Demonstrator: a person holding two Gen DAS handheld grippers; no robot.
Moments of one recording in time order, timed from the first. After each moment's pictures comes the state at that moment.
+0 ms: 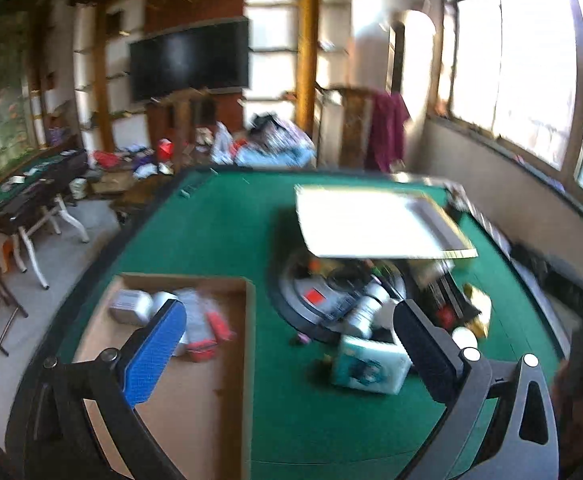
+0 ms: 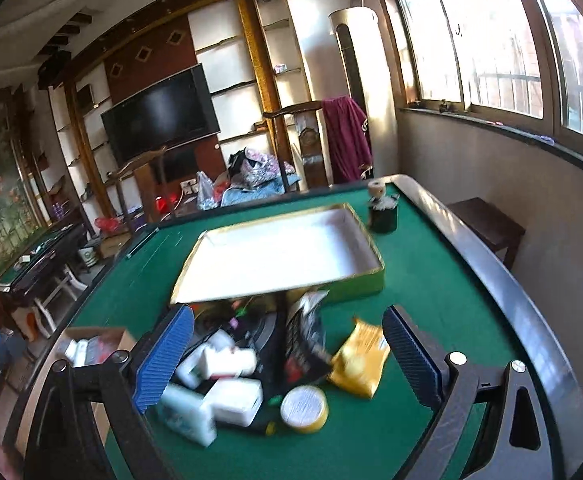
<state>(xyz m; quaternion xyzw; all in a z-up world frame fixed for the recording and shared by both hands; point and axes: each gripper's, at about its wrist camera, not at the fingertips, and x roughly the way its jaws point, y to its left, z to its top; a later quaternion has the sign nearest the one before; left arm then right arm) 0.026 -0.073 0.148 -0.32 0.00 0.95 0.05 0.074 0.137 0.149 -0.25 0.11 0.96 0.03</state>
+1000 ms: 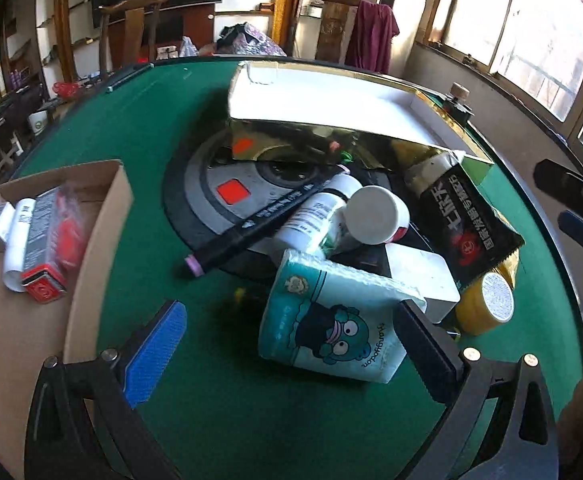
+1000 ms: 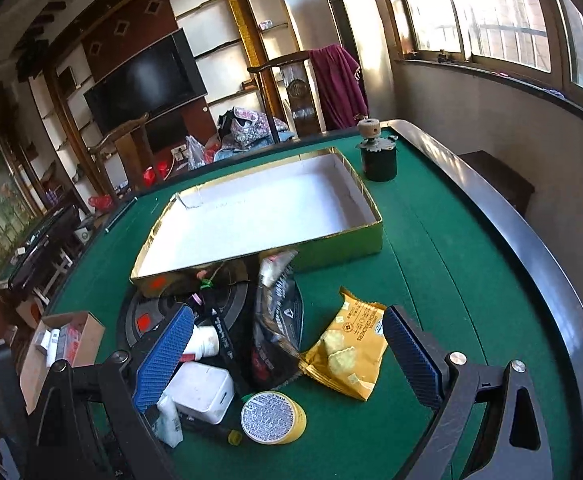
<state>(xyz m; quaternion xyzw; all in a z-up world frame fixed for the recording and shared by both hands) -0.030 -0.011 0.019 -0.45 -0.02 0.89 0.10 0.032 0.165 0.094 -0.33 0.14 0.93 0.03</state>
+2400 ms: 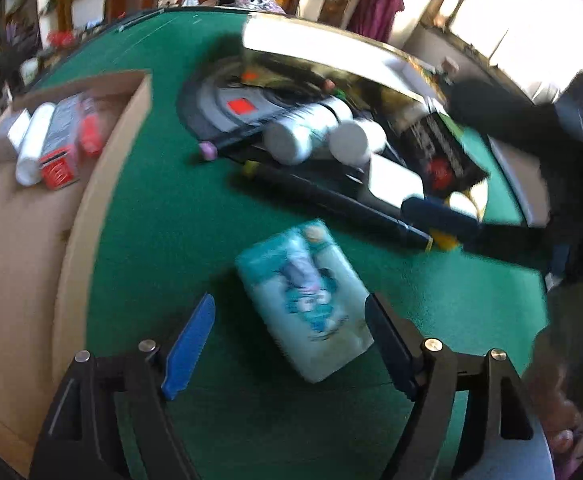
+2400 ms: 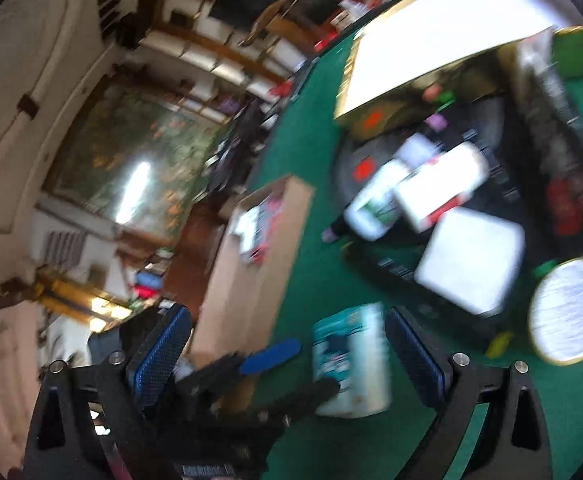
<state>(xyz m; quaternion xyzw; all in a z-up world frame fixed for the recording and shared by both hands) 0.025 -0.024 0.013 -0.51 -0.06 0.85 0.11 0.006 0.109 0.029 -0.47 0.31 0.75 -0.36</state>
